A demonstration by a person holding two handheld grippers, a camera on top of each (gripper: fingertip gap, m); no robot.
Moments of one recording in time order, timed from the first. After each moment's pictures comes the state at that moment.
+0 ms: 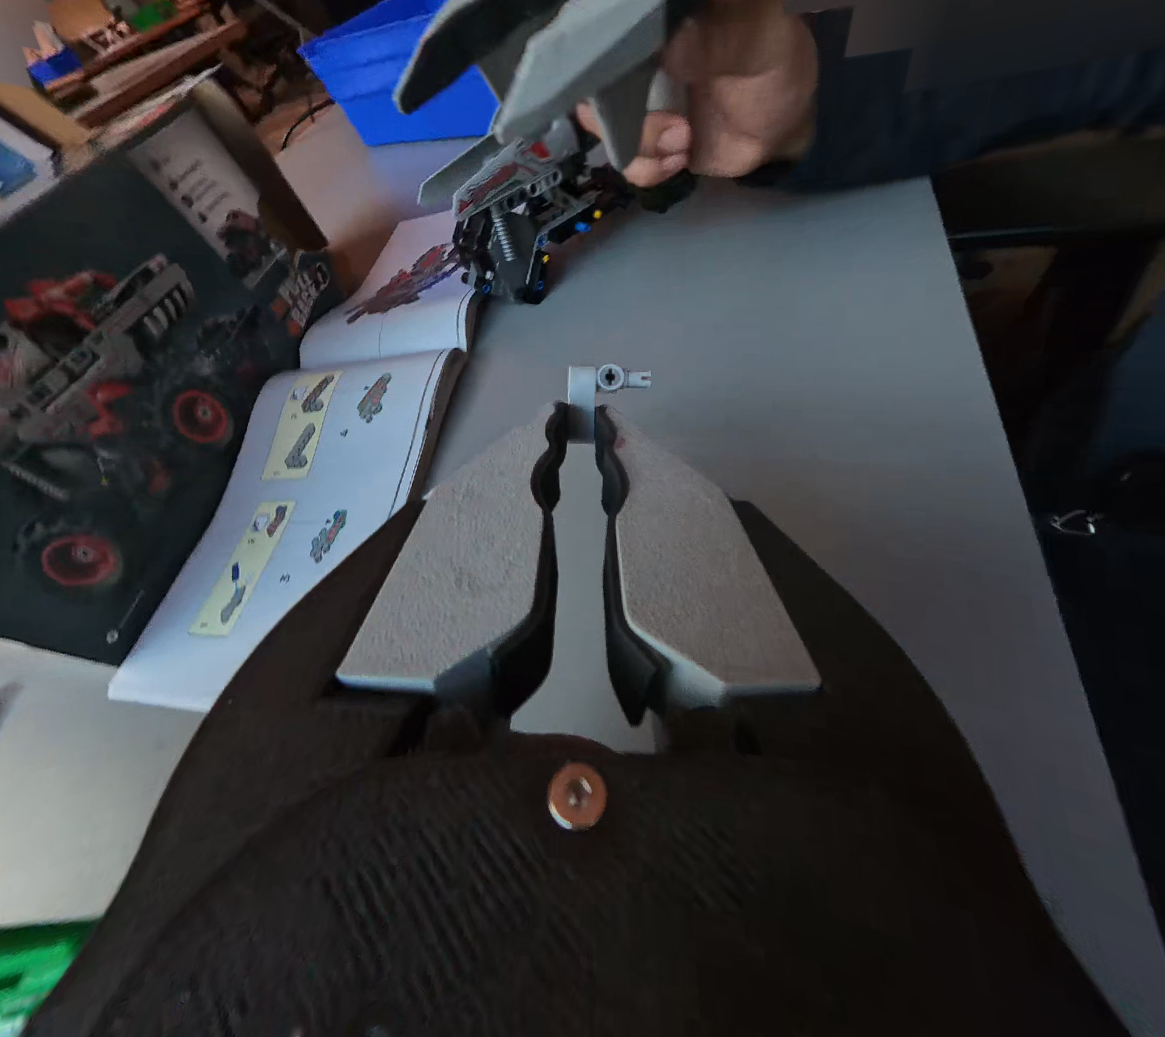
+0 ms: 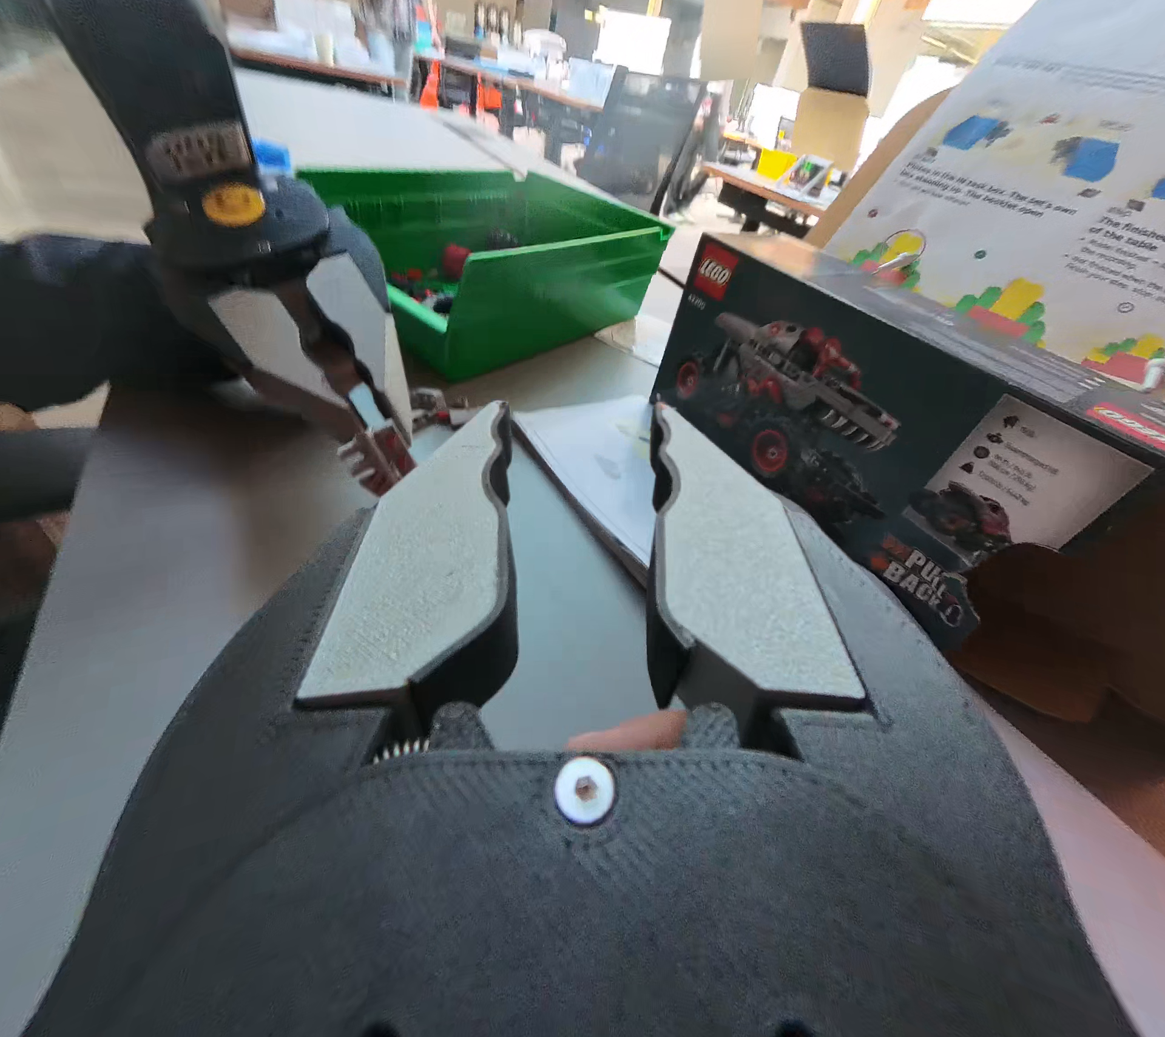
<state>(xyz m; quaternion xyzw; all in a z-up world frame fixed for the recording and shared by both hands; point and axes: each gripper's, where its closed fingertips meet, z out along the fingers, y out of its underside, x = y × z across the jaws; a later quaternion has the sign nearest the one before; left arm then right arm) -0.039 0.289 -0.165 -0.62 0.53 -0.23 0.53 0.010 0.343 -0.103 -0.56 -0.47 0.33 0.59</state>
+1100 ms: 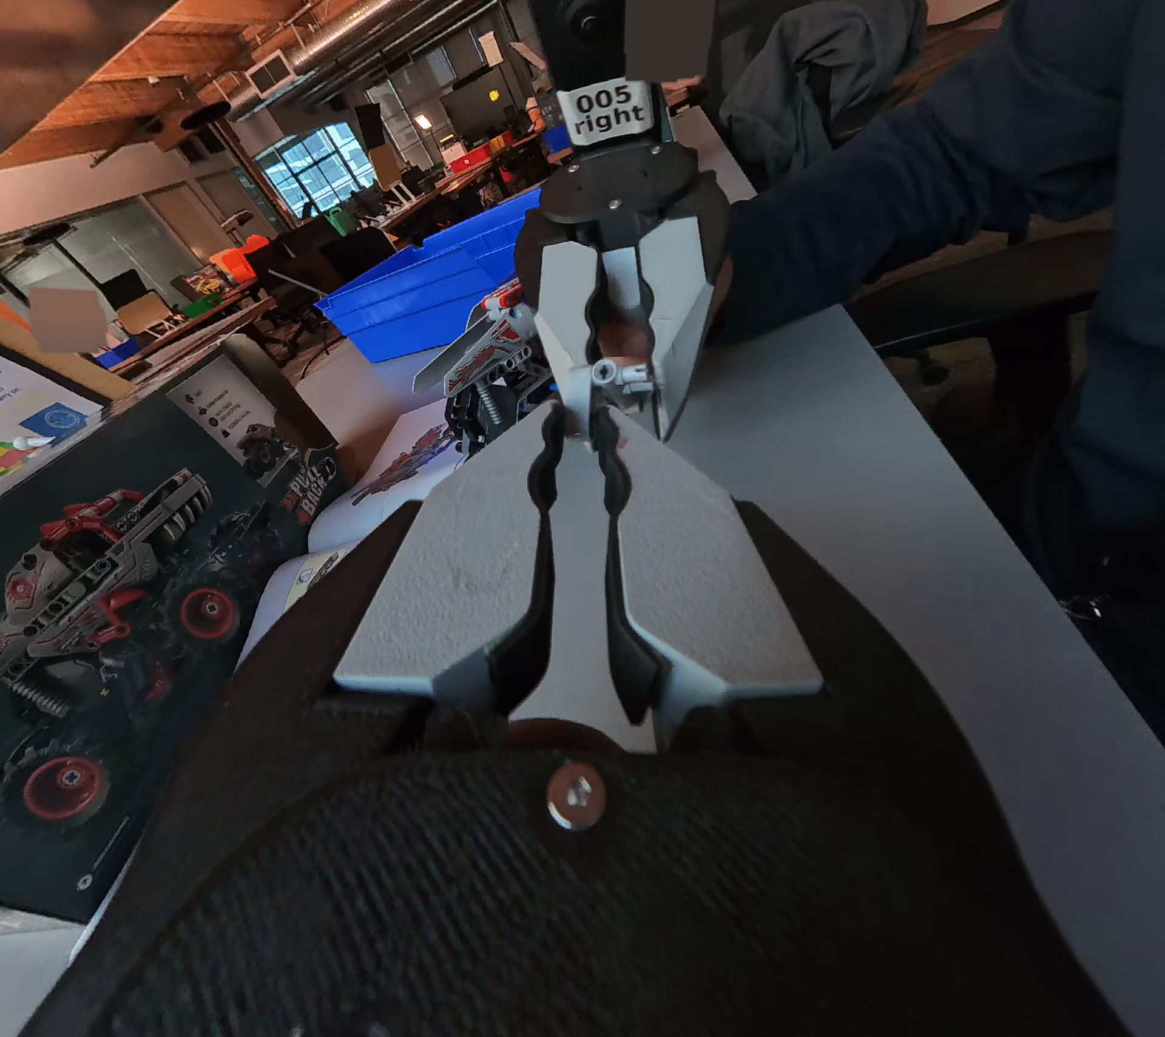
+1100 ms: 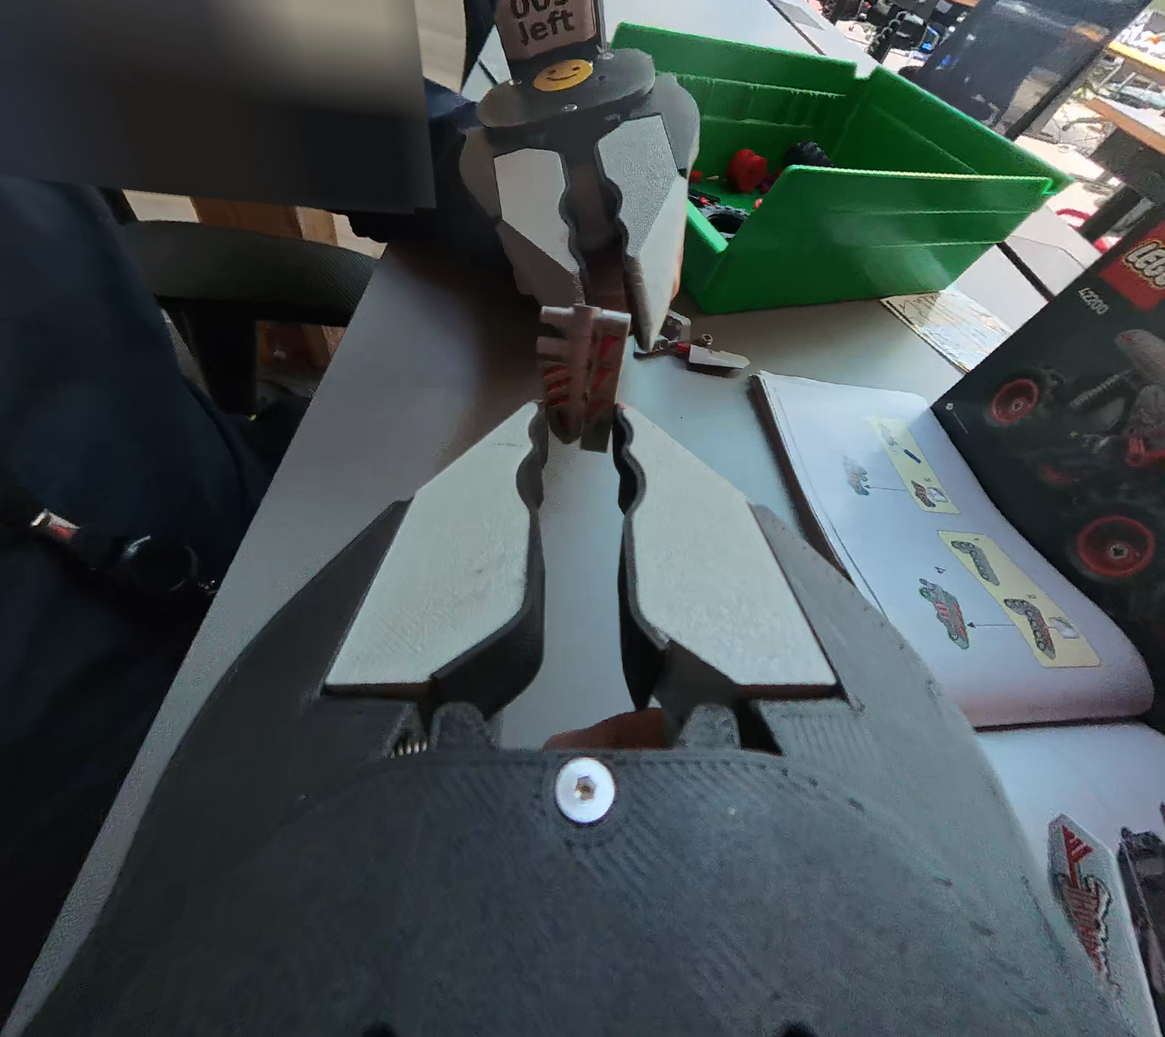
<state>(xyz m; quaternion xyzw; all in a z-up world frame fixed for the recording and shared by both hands) -0.018 0.273 -0.133 -0.48 0.55 -0.30 0.62 -0.025 0.266 -0.155 -0.48 -0.65 0.38 0.44</state>
